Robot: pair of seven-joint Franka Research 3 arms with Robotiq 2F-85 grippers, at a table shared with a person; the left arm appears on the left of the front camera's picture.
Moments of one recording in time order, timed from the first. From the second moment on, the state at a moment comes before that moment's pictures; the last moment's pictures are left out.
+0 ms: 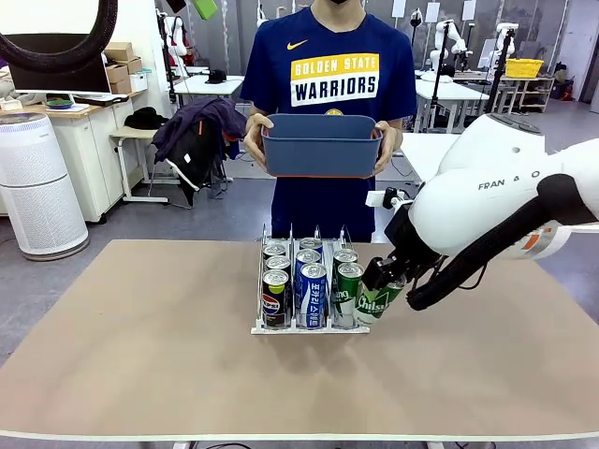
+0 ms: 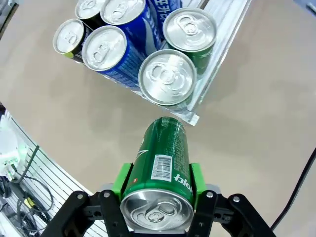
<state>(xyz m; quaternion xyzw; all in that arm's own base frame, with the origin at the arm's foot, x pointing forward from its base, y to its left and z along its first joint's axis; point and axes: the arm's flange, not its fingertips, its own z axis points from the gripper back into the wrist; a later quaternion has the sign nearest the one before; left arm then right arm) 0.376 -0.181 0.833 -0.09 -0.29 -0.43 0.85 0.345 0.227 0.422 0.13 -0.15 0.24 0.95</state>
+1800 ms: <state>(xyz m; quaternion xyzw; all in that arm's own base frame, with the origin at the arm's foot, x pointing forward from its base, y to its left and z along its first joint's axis) 0.376 -0.181 0.833 -0.09 -0.29 -0.43 0.85 0.431 0.258 0.401 0.12 -0.09 0.22 0.96</state>
